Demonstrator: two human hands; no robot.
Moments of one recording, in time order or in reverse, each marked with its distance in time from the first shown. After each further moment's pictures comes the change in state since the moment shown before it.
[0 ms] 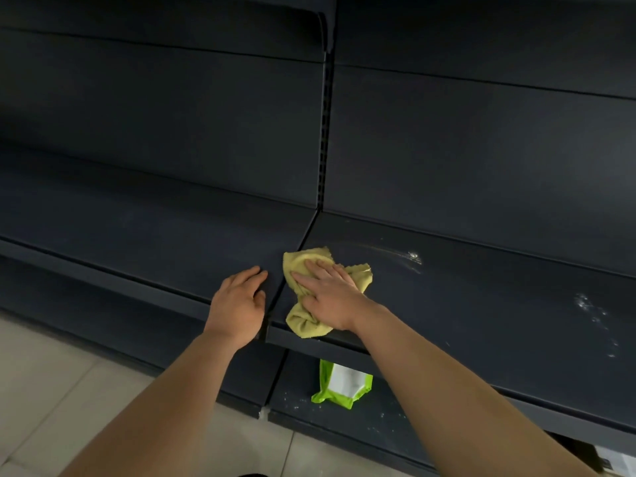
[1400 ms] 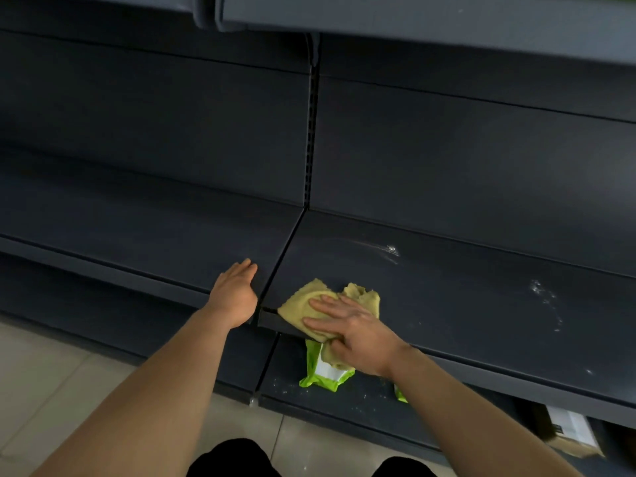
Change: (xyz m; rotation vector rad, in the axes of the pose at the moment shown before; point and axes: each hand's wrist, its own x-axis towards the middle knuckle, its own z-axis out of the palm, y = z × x) left_hand 0.000 0.013 -0.015 0.043 -0.222 -0.050; right_hand -0.108 0.018 0.027 0.087 0.183 -0.248
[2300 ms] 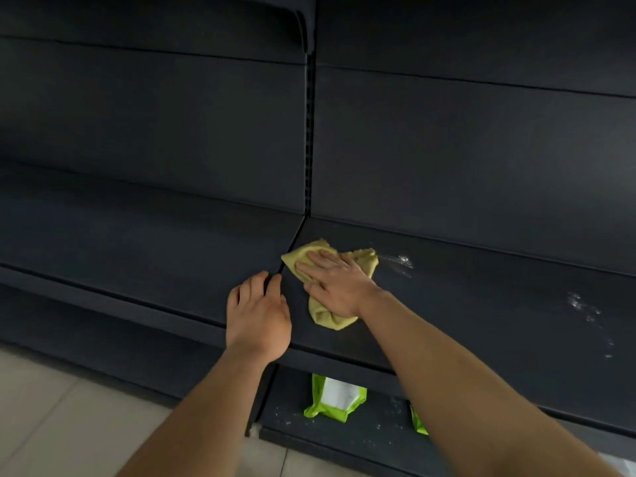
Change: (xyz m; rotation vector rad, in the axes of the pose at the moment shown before) left_hand 0.012 0.036 0.048 0.283 0.322 0.051; right_hand 0.118 0.055 -0.024 -0.223 -0.133 0.224
